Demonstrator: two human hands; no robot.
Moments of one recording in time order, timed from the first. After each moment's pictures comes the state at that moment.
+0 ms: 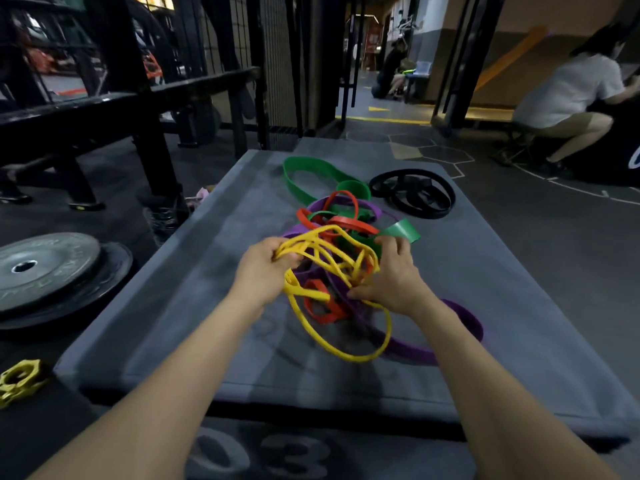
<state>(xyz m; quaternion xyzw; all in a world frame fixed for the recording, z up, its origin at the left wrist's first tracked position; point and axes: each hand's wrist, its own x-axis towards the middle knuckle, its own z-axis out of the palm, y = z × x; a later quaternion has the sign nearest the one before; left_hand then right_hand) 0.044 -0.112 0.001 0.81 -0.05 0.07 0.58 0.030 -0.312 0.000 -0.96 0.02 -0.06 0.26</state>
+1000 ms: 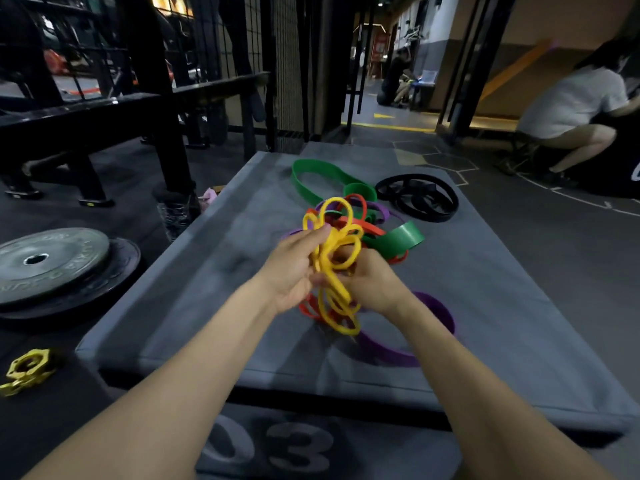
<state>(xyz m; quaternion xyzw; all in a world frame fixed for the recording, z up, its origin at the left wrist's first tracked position) 0.014 -0.134 0.031 0.53 -0.08 -0.12 0.84 0.010 -0.262 0.012 -0.86 -0.16 -0.05 0.49</state>
